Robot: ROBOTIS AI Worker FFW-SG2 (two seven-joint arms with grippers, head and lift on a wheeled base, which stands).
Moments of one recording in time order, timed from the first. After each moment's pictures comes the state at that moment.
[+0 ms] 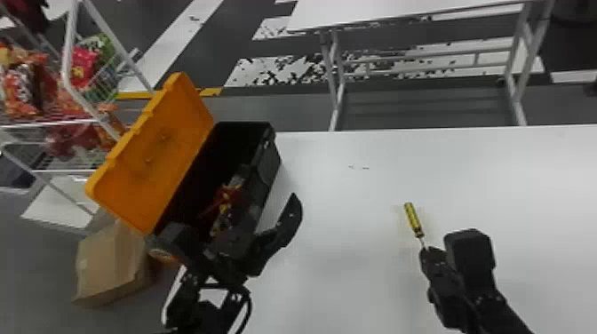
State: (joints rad) left arm 0.61 0.03 0.25 -2.01 0.32 0.01 -0.42; right arm 0.36 0.00 0.43 -1.86 0.06 0.62 -0.06
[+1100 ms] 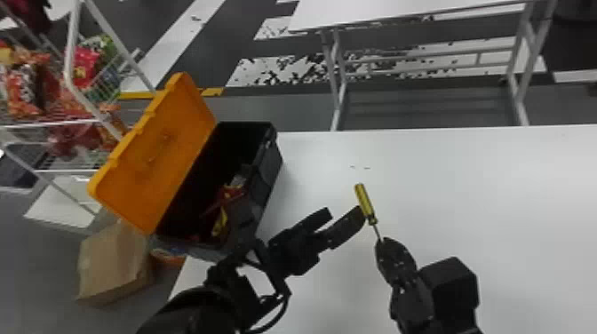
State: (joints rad) left arm 0.44 0.03 0.23 -2.06 0.55 0.72 -0.55; right arm 0.53 -0.03 0.56 -2.00 0.16 0.34 0.01
